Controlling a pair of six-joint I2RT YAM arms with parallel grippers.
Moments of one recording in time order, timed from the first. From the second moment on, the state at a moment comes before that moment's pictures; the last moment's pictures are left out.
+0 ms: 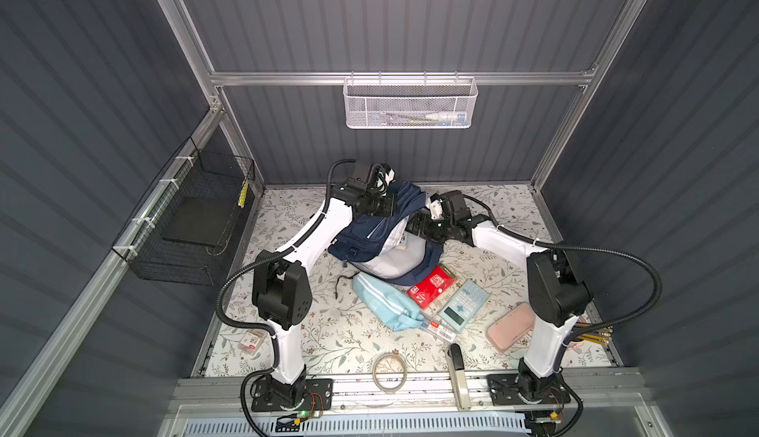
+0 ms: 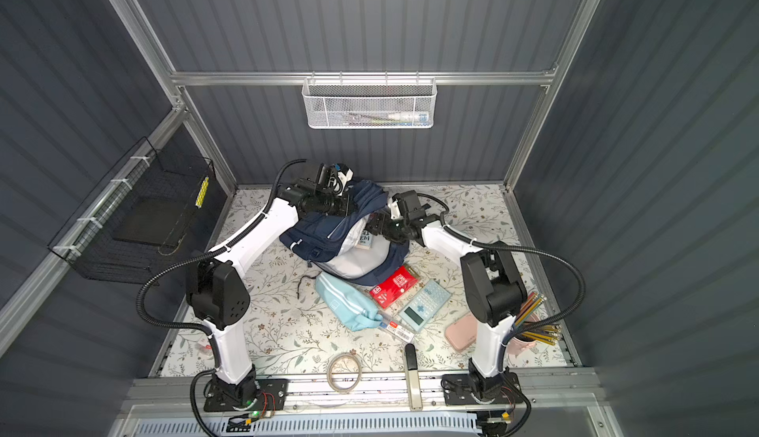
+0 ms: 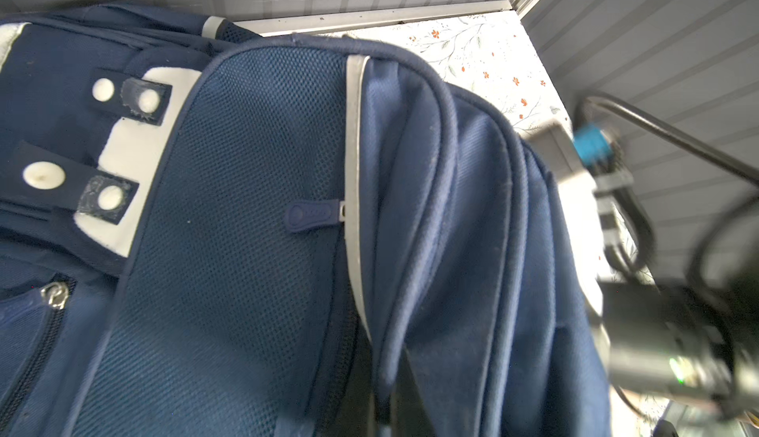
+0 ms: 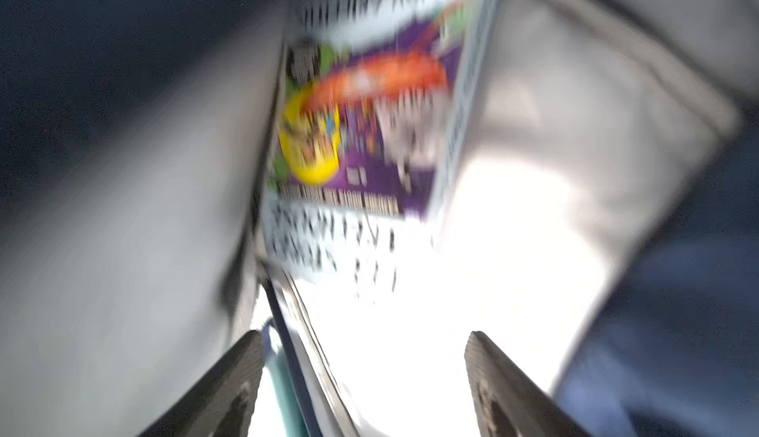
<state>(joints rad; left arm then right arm) -0.49 1.92 1.83 -0.68 0.31 -0.23 0.47 1.84 1.29 -0.24 -0.39 0.61</state>
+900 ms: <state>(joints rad) -0.49 1.90 1.69 -0.52 0.40 -0.36 0.54 2.17 1.47 0.03 -0.45 0.67</state>
